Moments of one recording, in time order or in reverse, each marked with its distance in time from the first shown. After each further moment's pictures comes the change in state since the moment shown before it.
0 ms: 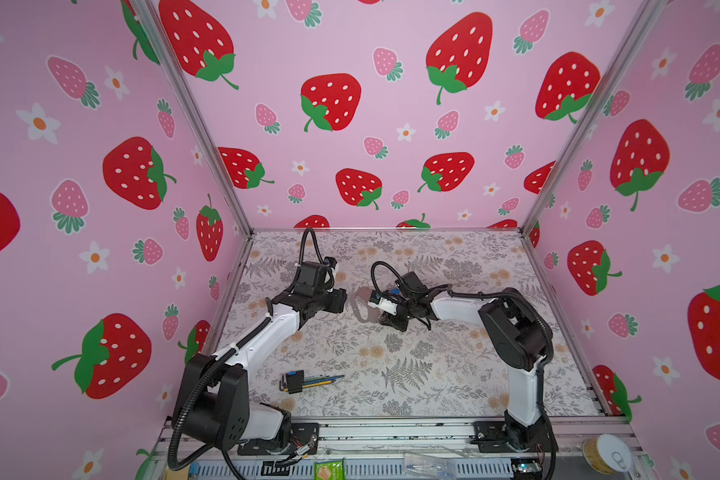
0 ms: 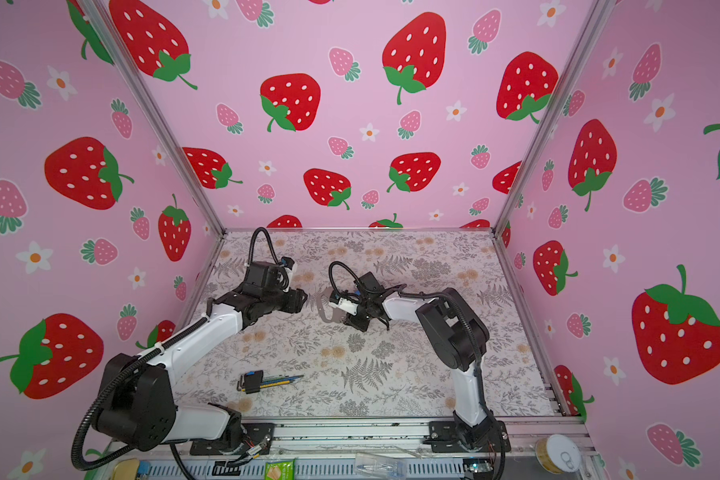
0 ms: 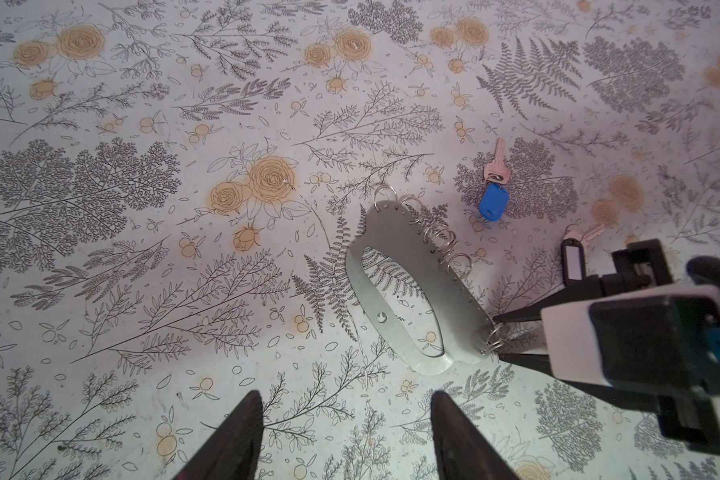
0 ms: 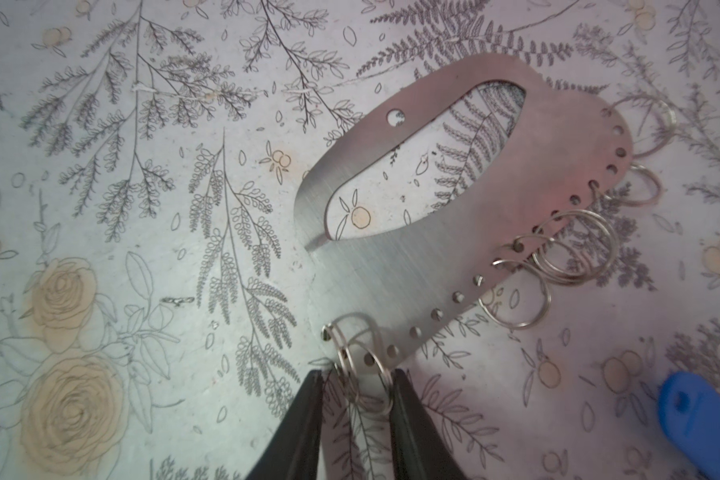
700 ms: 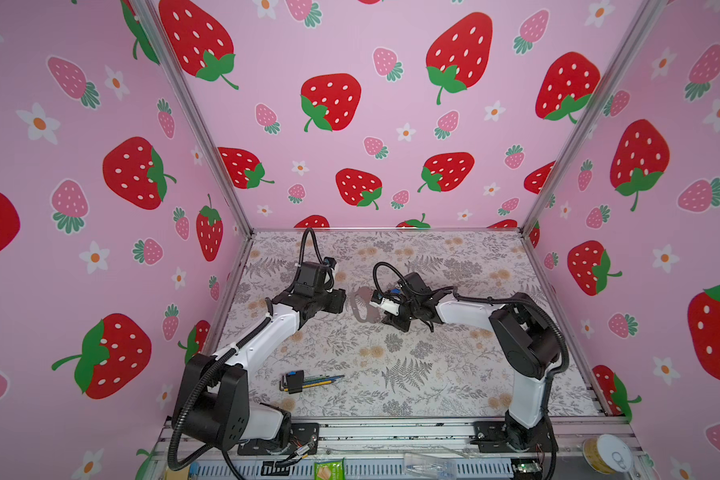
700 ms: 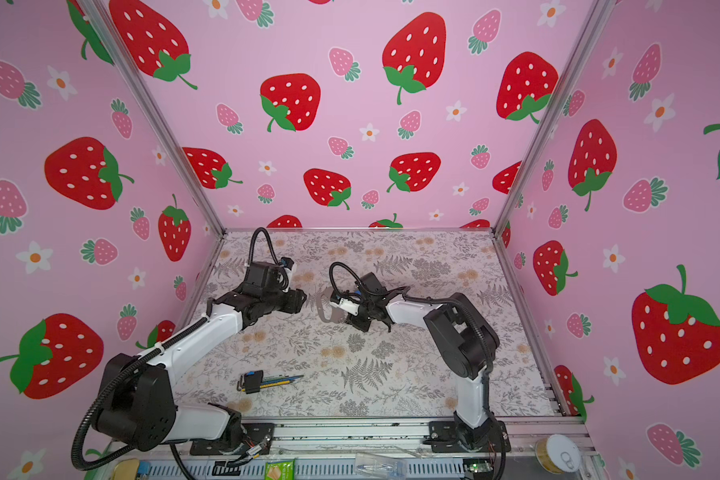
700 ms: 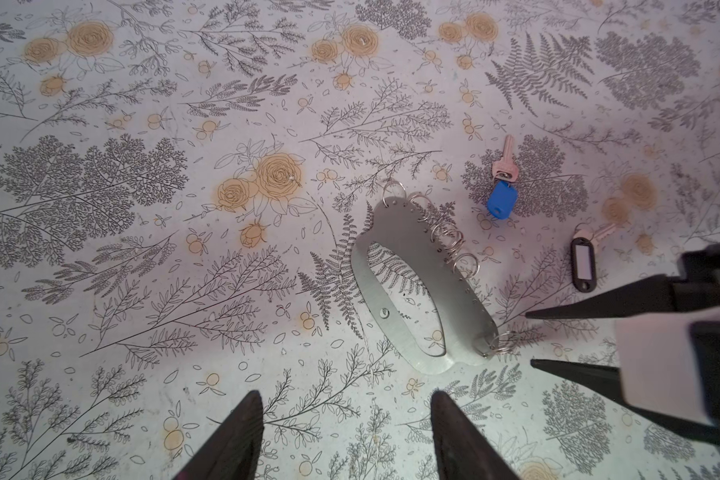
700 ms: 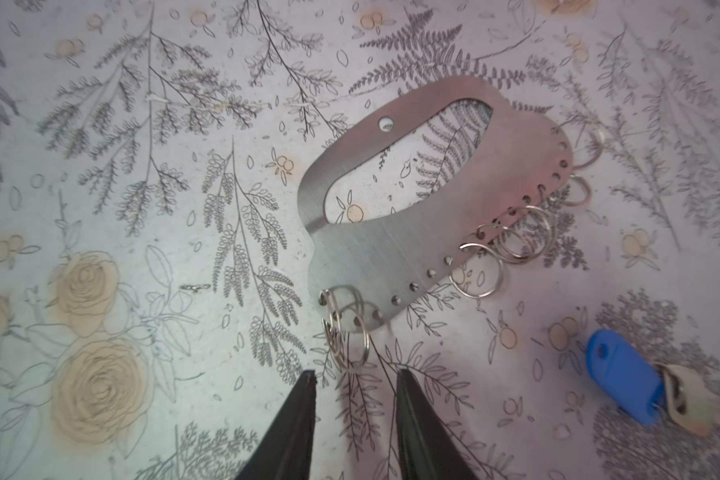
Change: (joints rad) left arm 0.000 0.000 0.000 -0.006 -0.016 0.000; right arm 0.013 -0.106 -0.063 0.025 0.052 0.010
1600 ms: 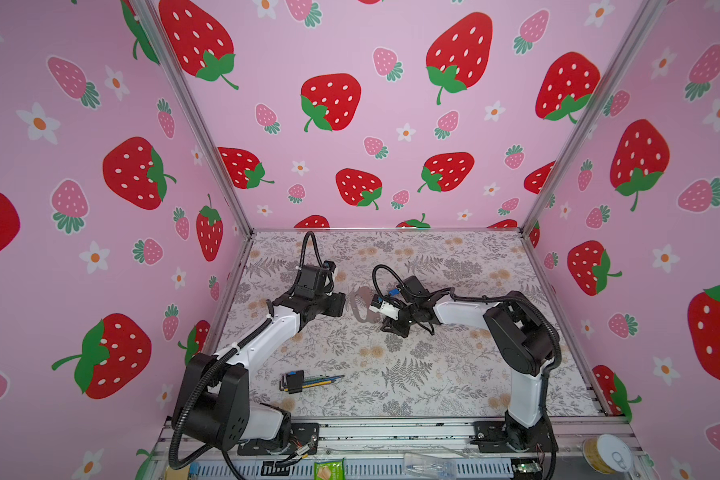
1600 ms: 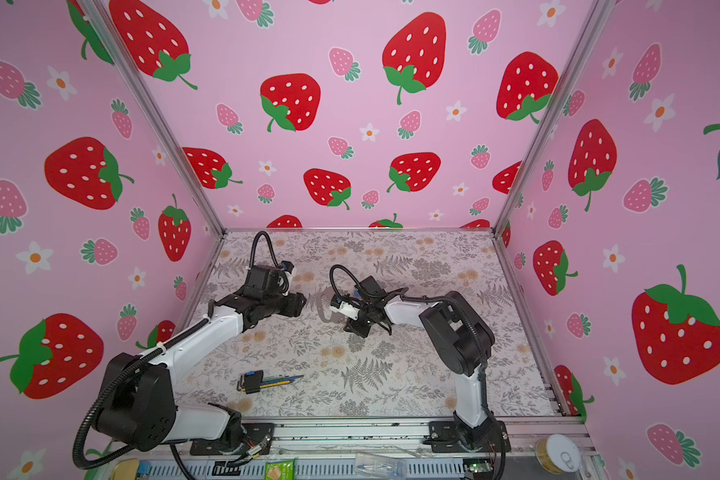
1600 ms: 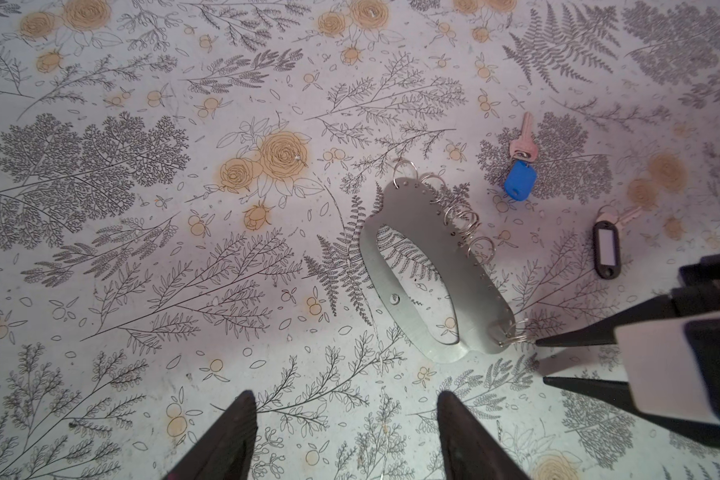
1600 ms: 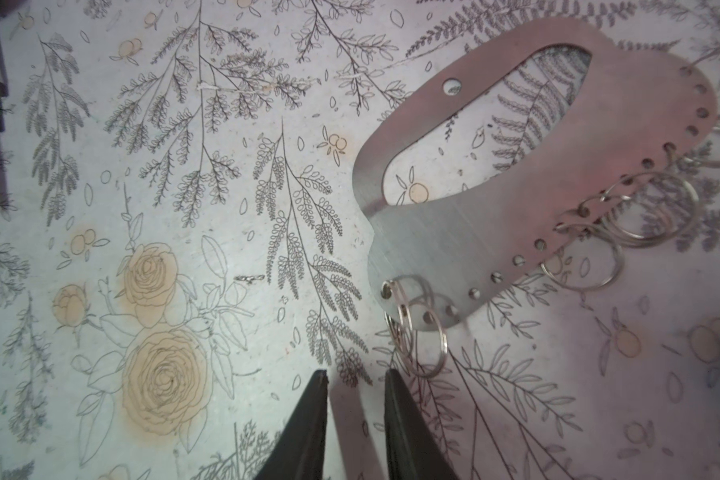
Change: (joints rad) left arm 0.000 0.000 -0.031 0.003 -0.022 0.008; right arm 0.000 0.057 0.006 -0.043 -0.093 0.067
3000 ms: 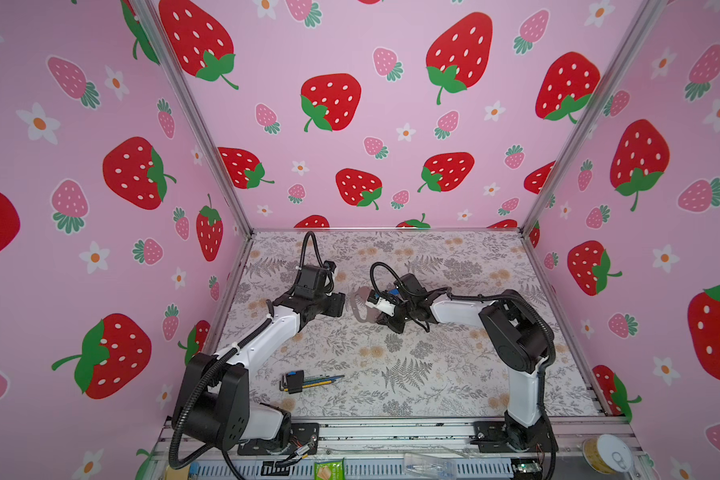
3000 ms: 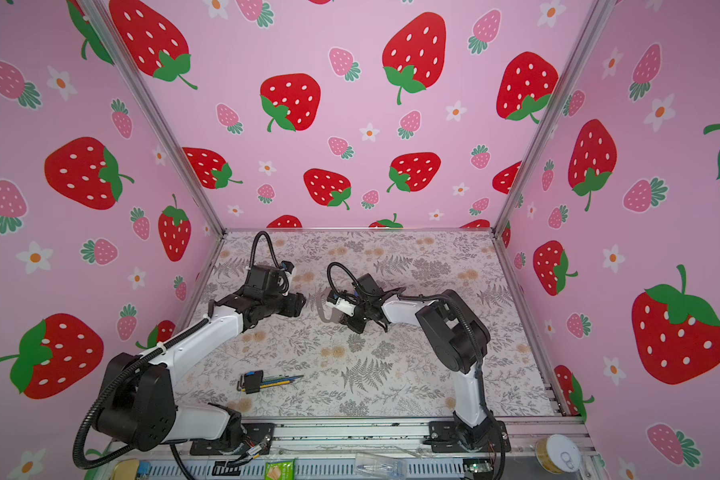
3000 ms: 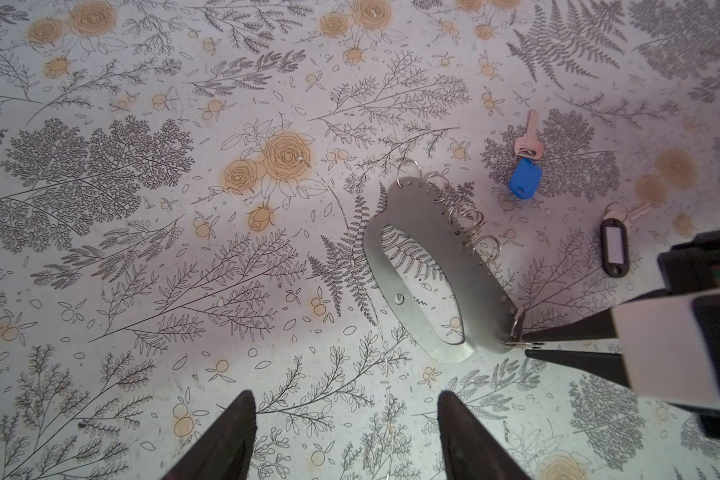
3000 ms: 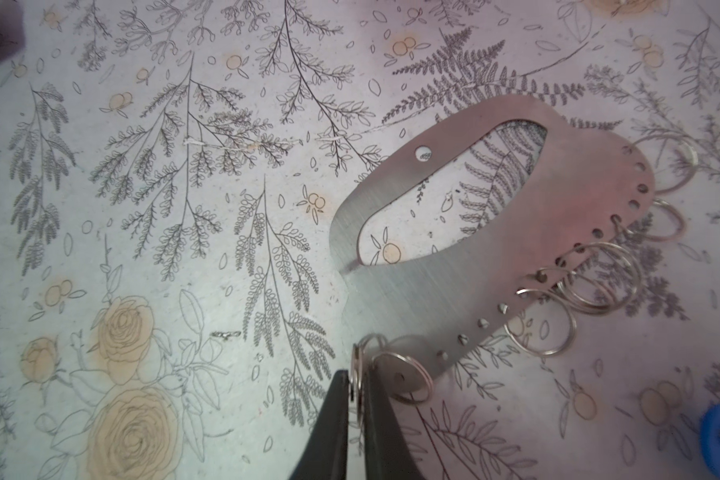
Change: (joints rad) left arm 0.000 0.001 0.000 0.000 -0.006 0.014; right arm 0.009 0.031 0.026 0.087 -0.006 0.005
